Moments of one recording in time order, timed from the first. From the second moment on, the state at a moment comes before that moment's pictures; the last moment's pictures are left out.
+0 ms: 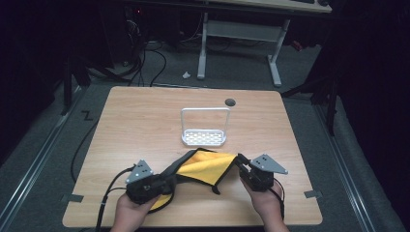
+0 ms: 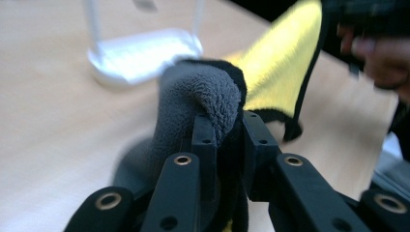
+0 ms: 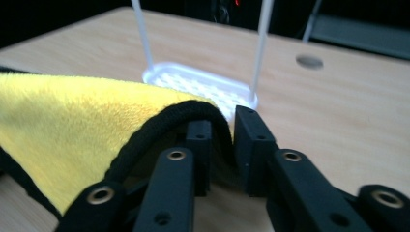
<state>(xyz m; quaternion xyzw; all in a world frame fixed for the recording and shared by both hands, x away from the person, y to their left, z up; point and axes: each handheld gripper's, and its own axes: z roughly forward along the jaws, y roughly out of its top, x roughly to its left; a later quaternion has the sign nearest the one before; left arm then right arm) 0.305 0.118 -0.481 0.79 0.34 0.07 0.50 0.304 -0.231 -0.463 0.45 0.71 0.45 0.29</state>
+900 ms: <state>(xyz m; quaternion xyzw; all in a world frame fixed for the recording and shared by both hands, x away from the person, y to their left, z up) 0.300 0.104 -0.530 0.83 0.34 0.03 0.44 0.281 -0.304 -0.516 0.53 0.74 0.33 0.24</state>
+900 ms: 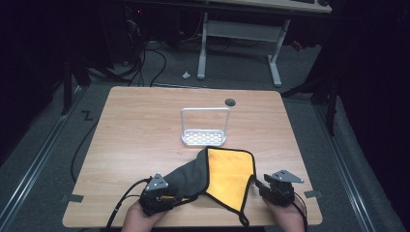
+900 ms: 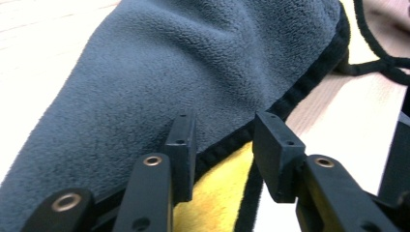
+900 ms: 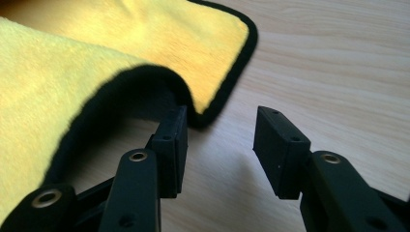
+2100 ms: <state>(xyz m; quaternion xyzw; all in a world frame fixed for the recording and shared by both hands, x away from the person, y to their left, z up) 0.314 0.143 -0.525 0.83 0.38 0.10 0.39 0.257 -0.293 -0.521 0.51 0.78 0.29 0.22</state>
